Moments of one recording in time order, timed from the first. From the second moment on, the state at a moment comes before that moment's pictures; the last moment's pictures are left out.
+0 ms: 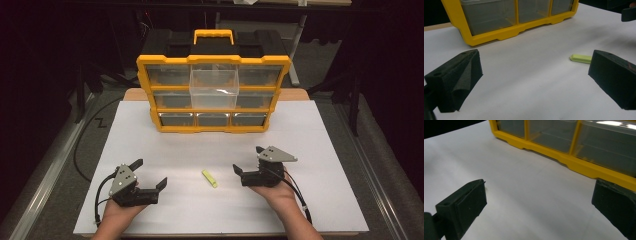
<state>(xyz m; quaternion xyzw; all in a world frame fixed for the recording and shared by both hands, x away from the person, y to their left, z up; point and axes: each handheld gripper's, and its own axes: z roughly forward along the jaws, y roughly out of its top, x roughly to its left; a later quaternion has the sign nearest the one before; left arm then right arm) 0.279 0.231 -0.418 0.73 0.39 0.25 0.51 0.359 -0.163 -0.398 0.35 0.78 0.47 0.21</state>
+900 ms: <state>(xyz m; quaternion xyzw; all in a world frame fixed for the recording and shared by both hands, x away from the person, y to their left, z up) 0.274 0.227 -0.414 0.73 0.38 0.25 0.52 0.334 -0.089 -0.420 0.24 0.86 0.43 0.12</state>
